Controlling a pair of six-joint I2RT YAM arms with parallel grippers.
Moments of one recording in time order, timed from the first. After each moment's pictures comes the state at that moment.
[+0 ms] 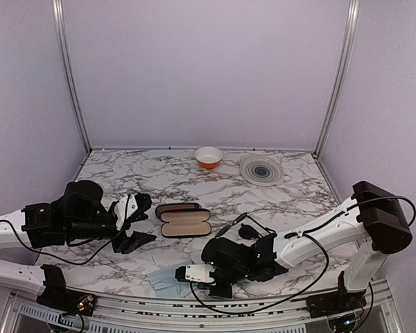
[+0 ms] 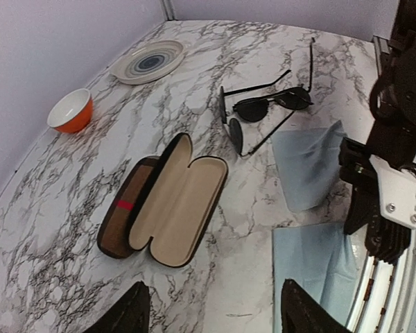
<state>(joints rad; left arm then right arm) -0.97 0.89 0.64 -0.30 0.01 0.20 1.34 1.76 0.90 -0.11 -0.07 -0.20</state>
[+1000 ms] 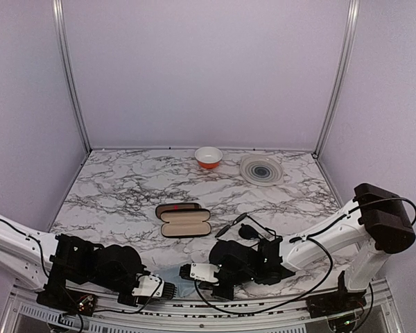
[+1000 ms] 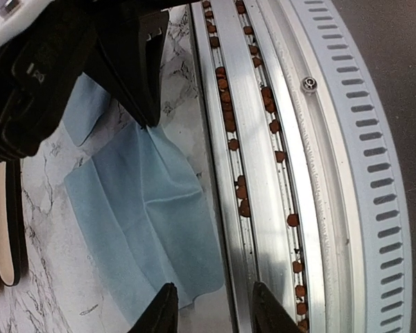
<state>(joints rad) -1.44 1.13 0.52 -0.31 -0.02 0.34 1.34 1.73 0.80 0.04 -0.06 -0.12</state>
